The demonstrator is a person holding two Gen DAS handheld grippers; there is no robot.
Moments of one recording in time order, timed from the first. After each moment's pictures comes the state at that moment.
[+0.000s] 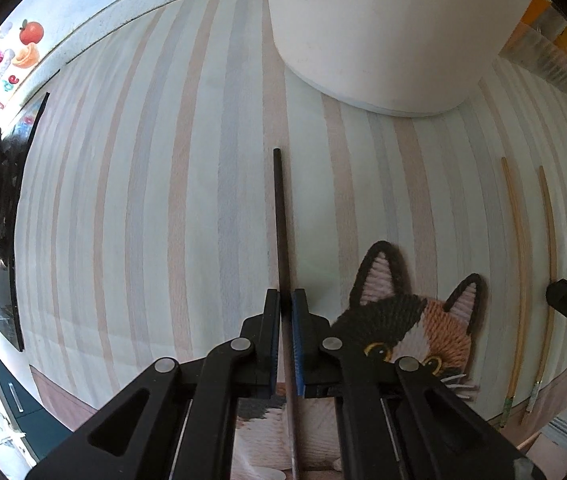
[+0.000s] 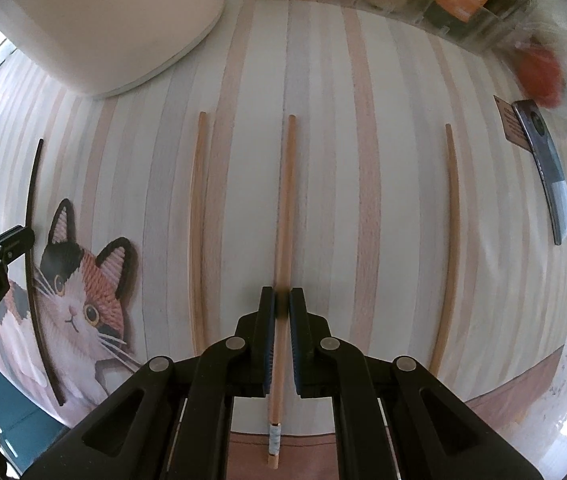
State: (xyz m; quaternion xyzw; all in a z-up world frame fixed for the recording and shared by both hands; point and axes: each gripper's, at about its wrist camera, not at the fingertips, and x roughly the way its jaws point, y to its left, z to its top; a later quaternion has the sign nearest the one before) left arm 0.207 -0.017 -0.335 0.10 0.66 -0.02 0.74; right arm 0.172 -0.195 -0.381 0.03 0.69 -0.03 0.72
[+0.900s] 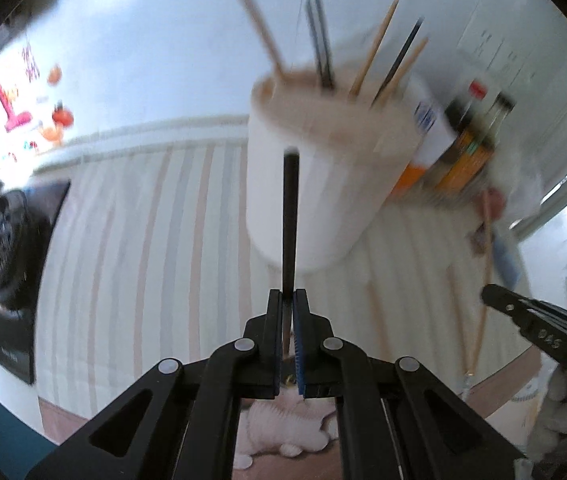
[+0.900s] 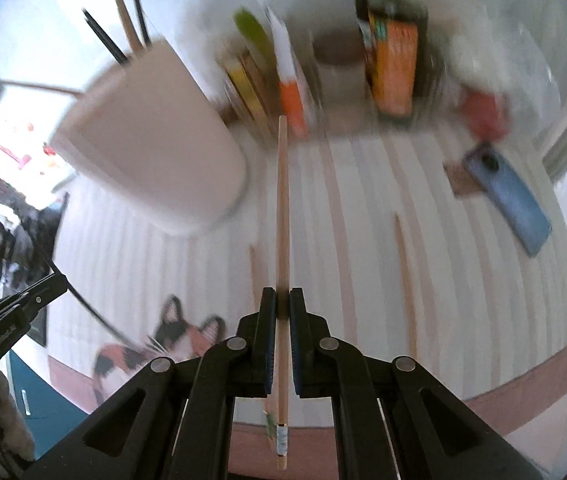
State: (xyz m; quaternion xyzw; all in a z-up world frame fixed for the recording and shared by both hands) left arm 0.186 -0.006 -0.155 0.02 0.51 -0.11 0.85; right arm 0.152 -0.246 -0.231 0.16 0.54 0.01 0.83
